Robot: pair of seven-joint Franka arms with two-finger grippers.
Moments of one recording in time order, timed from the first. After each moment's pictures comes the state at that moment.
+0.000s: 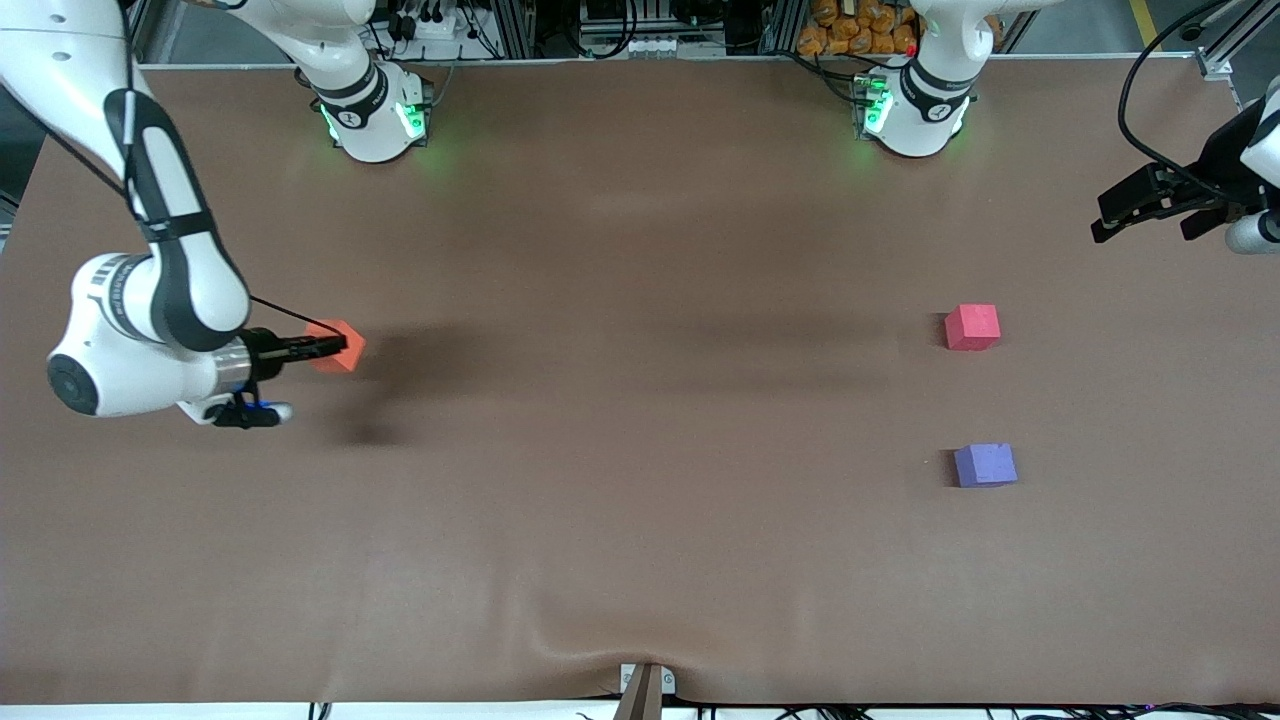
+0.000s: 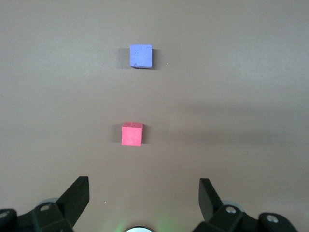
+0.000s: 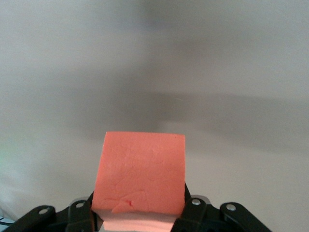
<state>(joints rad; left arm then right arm) 0.09 -0.07 -0.12 -1.60 -0.04 1.50 -0.08 -0.10 0.43 0.10 -1.83 0.26 1.78 -0.15</state>
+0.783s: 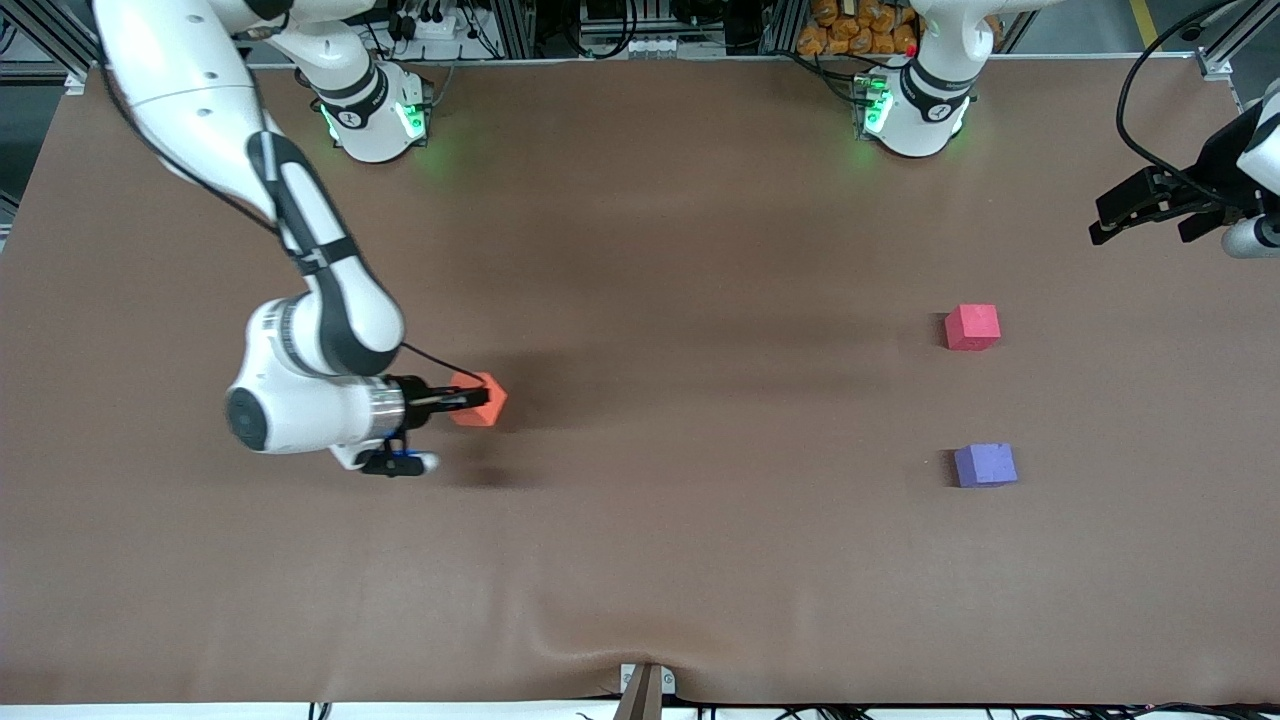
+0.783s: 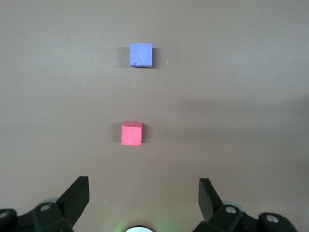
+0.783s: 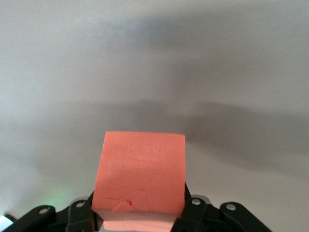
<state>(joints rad) 0.09 -0.06 -0.12 -1.60 -0.04 1.50 -0.08 0.20 0.63 0.10 -1.61 0.49 1.98 0.10</state>
